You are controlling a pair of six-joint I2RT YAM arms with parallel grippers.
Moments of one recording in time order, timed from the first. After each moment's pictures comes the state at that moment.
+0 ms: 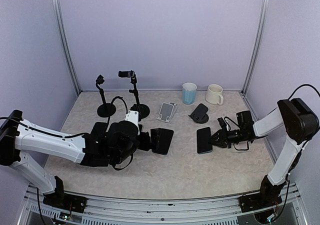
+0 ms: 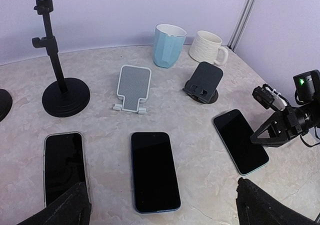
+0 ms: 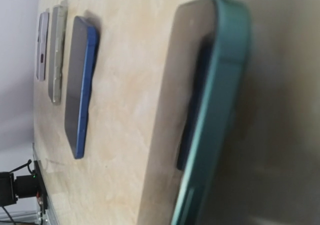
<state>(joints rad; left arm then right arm) -1.19 1.48 0.82 0.25 -0.69 -0.49 0.14 1.76 0.64 0.21 -0.93 0.47</state>
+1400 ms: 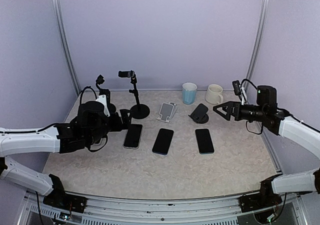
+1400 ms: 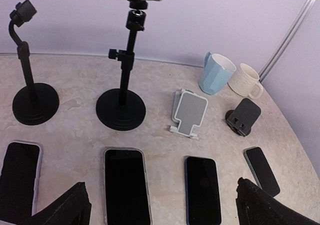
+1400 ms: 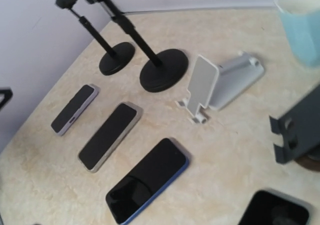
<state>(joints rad) -0.90 1.22 0.72 0.13 -0.51 -0.51 0.20 1.12 0.73 -0.01 -0.68 0.27</state>
